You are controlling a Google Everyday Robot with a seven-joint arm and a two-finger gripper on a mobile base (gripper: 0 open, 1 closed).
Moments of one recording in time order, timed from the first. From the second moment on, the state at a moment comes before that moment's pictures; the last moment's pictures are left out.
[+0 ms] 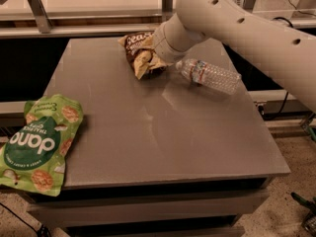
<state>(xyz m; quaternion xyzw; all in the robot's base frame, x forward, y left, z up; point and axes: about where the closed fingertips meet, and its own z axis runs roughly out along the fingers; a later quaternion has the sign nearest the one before) 0.683 0.017 0.884 -0.81 0.45 -0.11 0.35</state>
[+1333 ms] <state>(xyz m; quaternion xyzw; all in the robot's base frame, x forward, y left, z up) 0.648 0.028 0.935 -0.77 0.32 -0.16 0.52</state>
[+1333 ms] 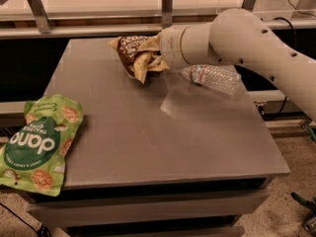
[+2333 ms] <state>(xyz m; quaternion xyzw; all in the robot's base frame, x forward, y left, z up) 0.588 0.085 0.966 -0.80 0.09 -0.11 0.58</state>
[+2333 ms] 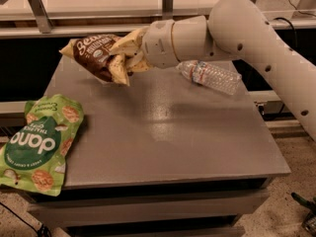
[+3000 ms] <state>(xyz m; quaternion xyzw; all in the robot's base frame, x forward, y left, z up) 0.583 0.094 0.969 -0.80 0.06 -0.11 0.59</state>
